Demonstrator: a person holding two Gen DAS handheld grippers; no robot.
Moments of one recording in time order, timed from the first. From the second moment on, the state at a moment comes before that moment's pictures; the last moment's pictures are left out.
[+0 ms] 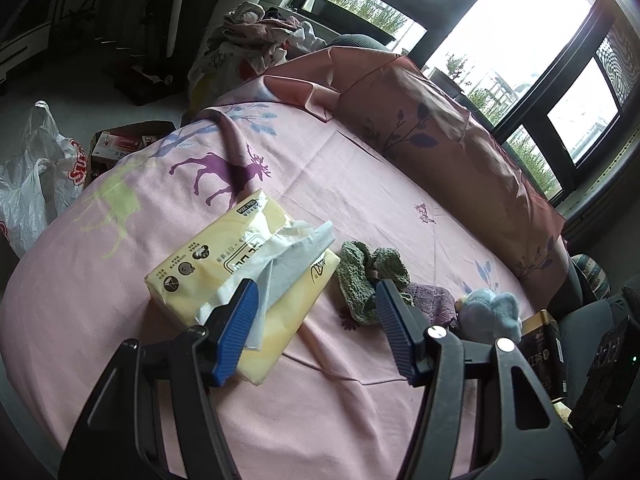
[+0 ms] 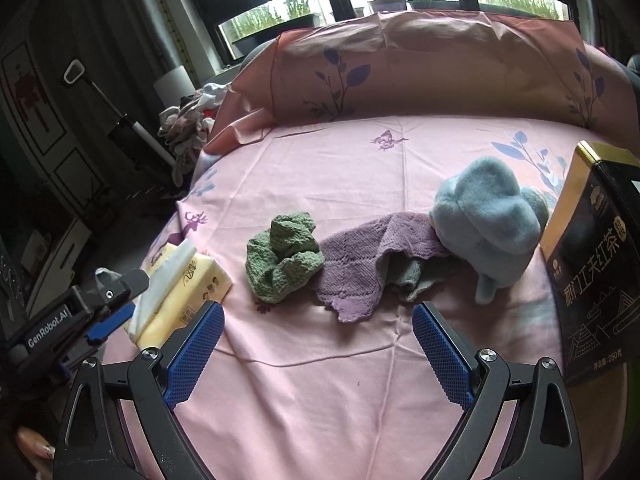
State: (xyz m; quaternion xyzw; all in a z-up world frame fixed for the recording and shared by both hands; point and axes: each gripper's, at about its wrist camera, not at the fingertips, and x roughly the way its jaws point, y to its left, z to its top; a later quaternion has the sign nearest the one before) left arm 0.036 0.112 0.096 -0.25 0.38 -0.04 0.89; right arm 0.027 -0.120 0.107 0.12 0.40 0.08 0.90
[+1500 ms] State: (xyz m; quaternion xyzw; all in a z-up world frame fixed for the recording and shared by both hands) left arm 0.042 0.089 0.084 -0.17 0.41 -0.01 0.89; right arm 0.113 -0.096 0.056 0.12 0.50 0.11 0.85
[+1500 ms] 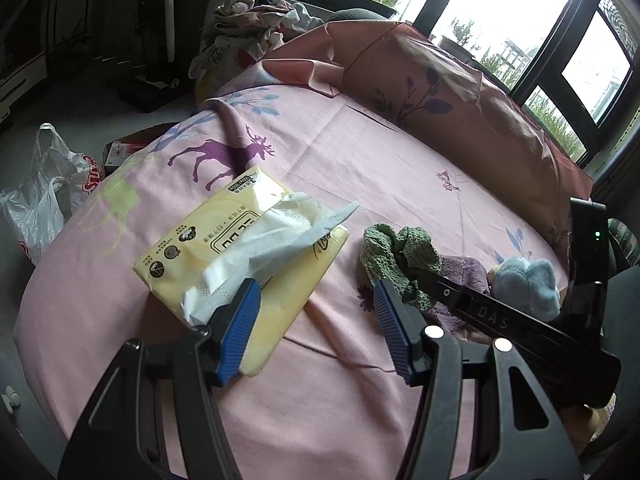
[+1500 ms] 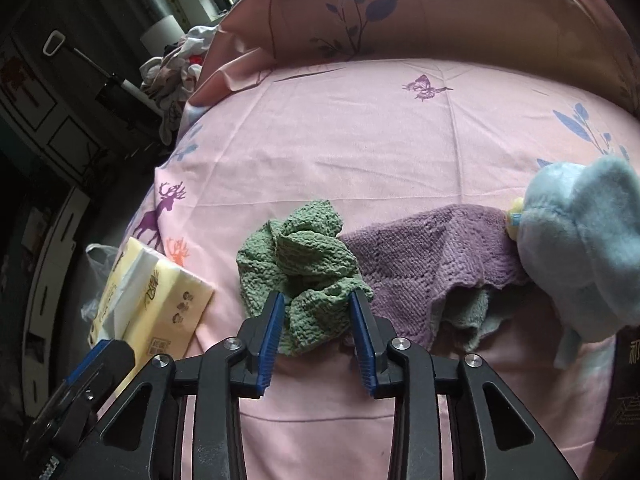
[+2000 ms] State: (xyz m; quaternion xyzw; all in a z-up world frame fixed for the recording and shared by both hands) left arm 0.041 0.084 0.083 -0.18 0.42 -0.03 0.89; right arm 0.081 -0.116 0.087 0.16 0.44 0.17 0.87
